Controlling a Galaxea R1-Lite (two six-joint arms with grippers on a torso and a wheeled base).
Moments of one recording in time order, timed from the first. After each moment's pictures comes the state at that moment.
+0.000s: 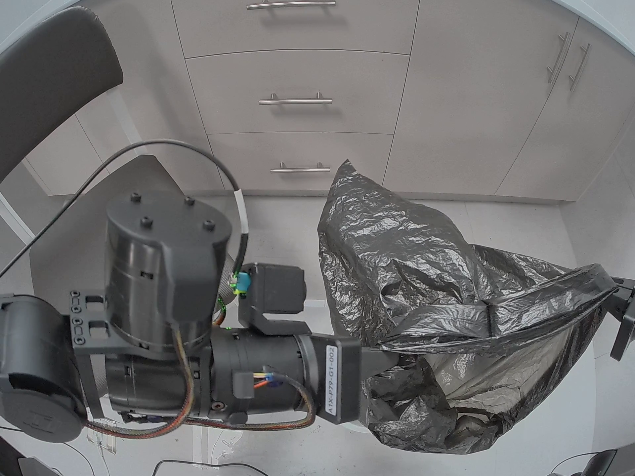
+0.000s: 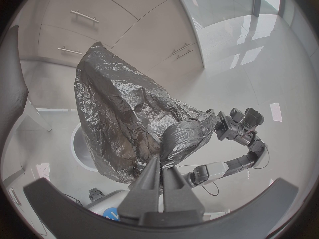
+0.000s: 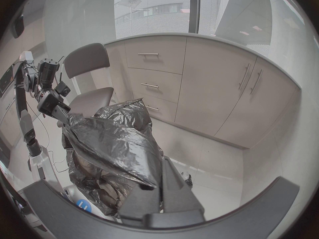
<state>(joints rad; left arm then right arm) -0.97 1.57 -0.86 -0.32 -0.24 -0.62 0.56 0.90 -0.65 0.01 -0.23 -0.17</state>
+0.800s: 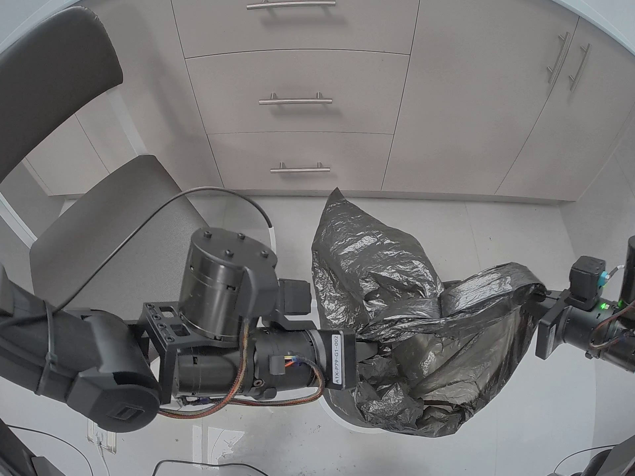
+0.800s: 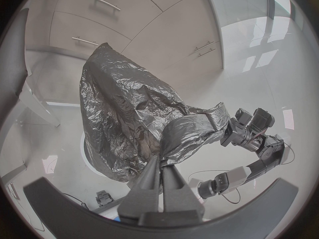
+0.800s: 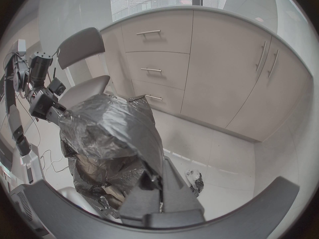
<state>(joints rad) -0.85 1.76 -0.81 -0.48 -0.25 -0.62 0.47 1.26 -0.44 -0.49 -0.12 -0.17</state>
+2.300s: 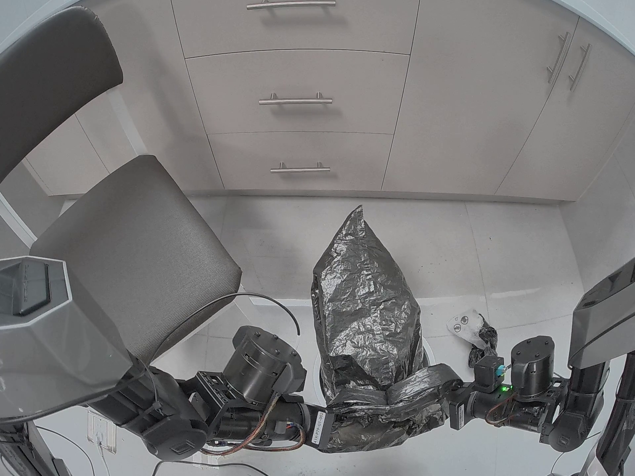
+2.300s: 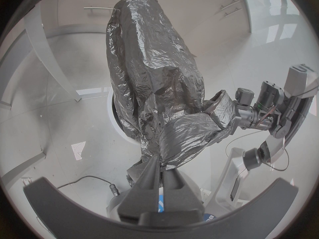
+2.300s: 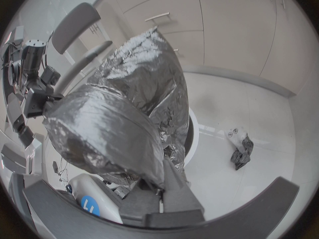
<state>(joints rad) -0.84 2.00 -0.62 -0.58 -0.17 -0.48 0.52 2.13 -0.02 -1.55 0.02 0.05</state>
